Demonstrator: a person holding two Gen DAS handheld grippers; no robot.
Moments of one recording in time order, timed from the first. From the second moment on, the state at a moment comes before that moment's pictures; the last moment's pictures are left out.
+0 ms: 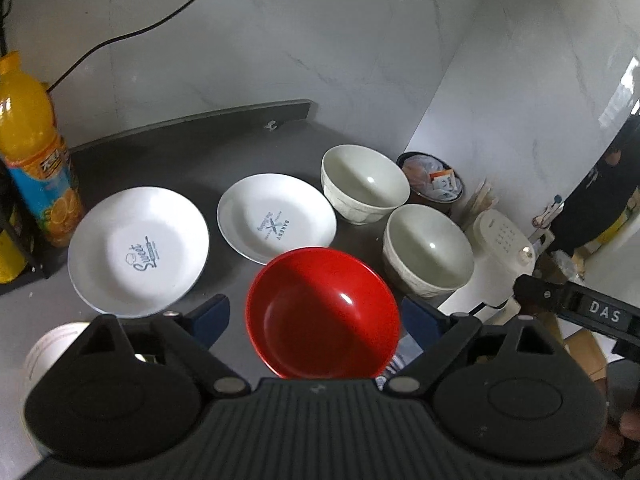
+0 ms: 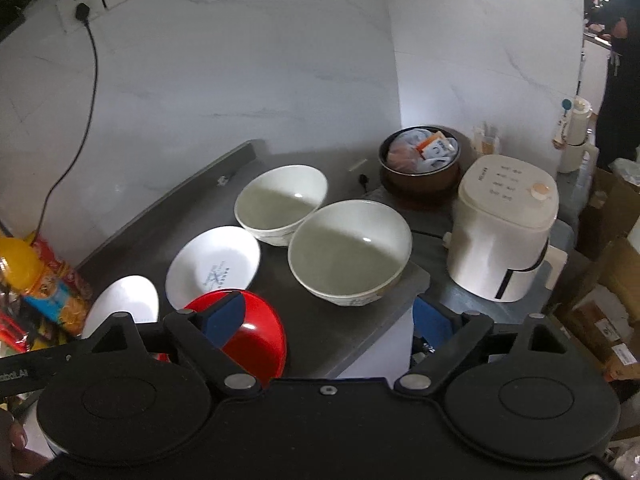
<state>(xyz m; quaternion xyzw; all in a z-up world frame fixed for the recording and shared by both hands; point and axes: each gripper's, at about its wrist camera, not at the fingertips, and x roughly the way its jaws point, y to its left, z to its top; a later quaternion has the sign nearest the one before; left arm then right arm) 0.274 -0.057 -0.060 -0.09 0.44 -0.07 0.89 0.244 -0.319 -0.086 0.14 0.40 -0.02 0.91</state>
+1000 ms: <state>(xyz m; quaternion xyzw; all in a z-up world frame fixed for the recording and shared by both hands) 0.400 -0.163 -0.124 -0.08 0.50 -0.09 0.86 0.342 -0.391 -0.164 0.20 0.45 0.00 0.87</state>
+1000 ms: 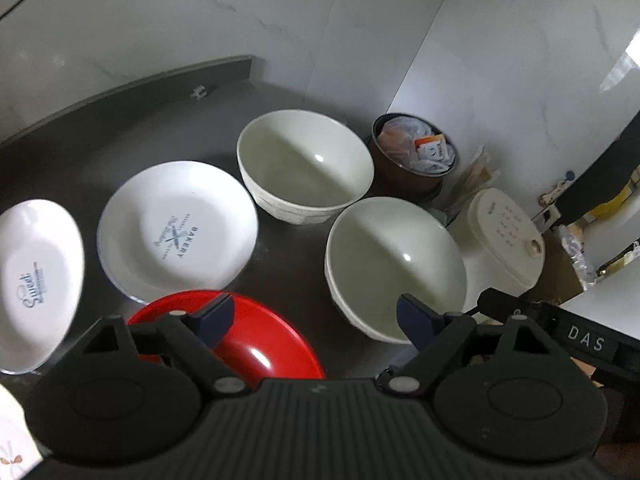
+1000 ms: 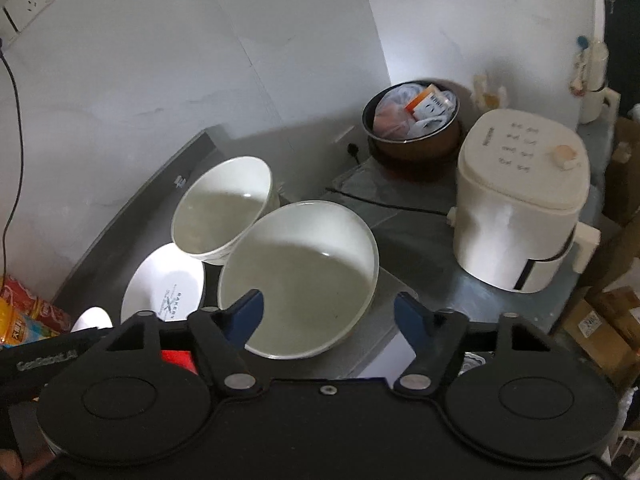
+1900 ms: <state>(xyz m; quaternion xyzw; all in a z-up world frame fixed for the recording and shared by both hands) 0.477 -0.202 -0.198 -0.12 0.58 -0.04 0.81 0.418 -0.420 -0.229 0.19 0.52 0.07 0.83</state>
